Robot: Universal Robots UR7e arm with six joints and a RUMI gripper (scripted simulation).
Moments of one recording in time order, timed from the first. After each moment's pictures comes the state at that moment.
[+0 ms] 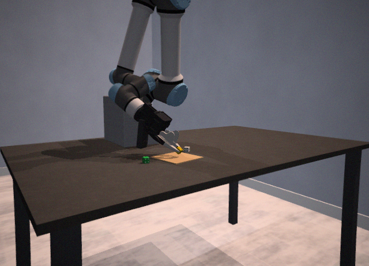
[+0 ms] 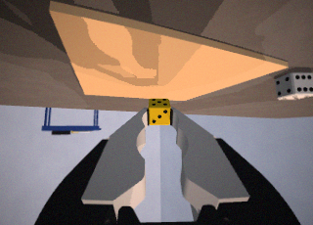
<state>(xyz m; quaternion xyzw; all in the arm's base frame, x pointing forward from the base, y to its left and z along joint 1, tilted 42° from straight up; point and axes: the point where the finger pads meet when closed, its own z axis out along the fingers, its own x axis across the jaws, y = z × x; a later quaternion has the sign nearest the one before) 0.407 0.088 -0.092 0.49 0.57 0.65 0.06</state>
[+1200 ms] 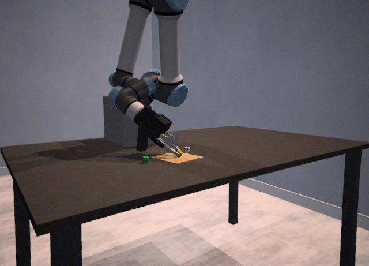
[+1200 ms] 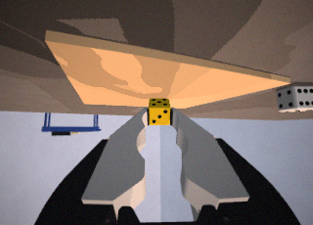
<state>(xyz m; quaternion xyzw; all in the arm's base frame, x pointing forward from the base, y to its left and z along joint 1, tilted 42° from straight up) 0.407 0.095 -0.100 0.49 0.57 0.65 0.06</state>
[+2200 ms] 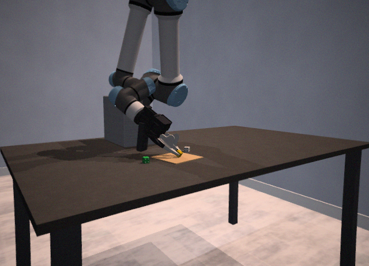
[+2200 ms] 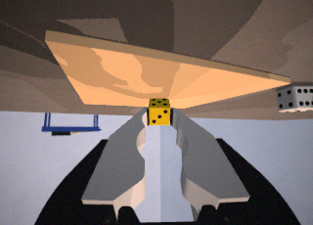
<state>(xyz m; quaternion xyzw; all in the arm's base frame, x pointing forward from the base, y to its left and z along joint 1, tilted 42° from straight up) 0.407 0.095 -0.100 0.49 0.57 0.65 0.06</state>
